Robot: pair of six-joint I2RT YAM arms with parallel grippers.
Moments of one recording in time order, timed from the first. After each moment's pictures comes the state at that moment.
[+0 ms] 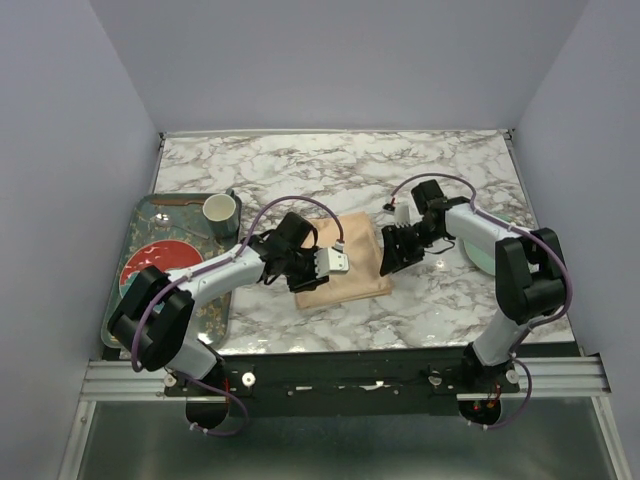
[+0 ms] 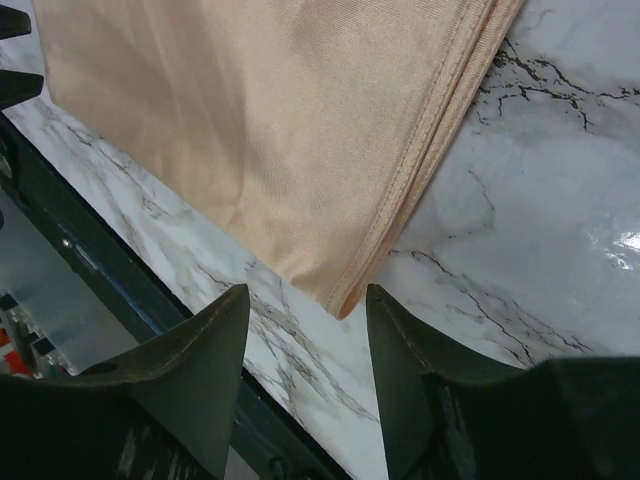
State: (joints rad) left arm -0.68 1.47 0.86 -0.42 0.43 0.70; right arm 0.29 1.71 1.08 -0.71 -0.64 -0.11
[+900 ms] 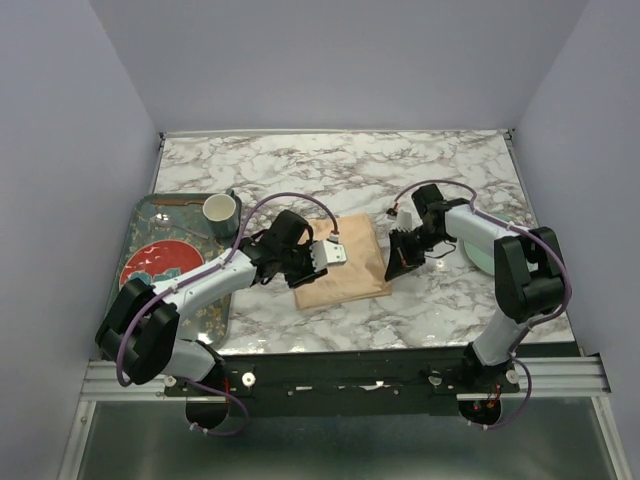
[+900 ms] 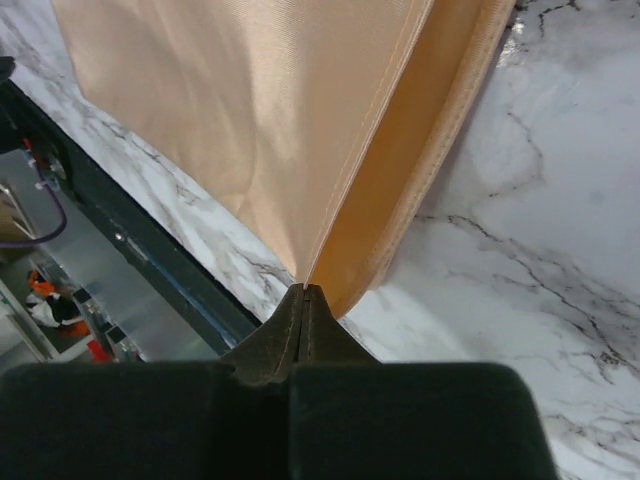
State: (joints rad) left arm -0.68 1.38 0.84 -0.38 0.35 0.60; right arm 0.29 1.74 1.06 -0.75 -0.67 0.01
